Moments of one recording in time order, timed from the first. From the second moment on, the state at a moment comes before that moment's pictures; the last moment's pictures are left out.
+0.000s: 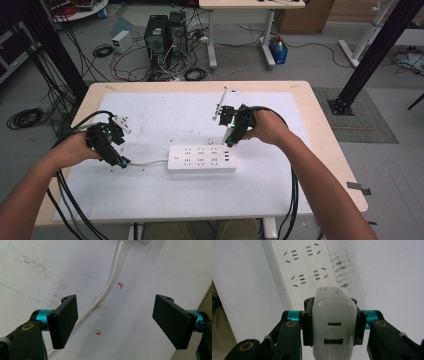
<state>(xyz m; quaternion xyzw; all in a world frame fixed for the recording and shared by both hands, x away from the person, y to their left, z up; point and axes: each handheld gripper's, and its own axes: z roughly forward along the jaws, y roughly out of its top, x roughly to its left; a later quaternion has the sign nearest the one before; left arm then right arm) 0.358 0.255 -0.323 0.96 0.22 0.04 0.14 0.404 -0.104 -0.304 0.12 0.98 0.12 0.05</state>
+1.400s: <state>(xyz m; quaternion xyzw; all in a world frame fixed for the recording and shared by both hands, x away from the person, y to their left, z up) 0.358 0.254 -0.345 0.96 0.22 0.02 0.16 0.417 -0.038 -0.369 0.01 1.00 0.03 0.03</state>
